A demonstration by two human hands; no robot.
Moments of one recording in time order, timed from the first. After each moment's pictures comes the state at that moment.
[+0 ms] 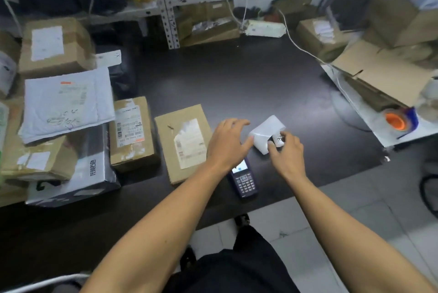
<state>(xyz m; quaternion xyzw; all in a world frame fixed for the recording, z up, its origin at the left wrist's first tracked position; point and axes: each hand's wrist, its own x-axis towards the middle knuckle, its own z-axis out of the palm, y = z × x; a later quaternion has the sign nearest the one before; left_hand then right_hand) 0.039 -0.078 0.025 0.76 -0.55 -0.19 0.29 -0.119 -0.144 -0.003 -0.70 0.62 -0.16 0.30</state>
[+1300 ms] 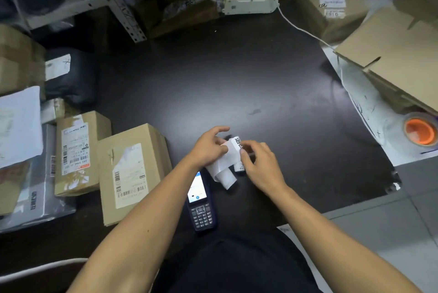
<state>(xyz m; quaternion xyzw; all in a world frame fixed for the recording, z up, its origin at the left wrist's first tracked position) 0.022 -0.213 -0.035 0.76 -0.31 -0.50 0.28 -0.151 -0.254 -0.060 -0.76 0.44 -0.15 0.45</state>
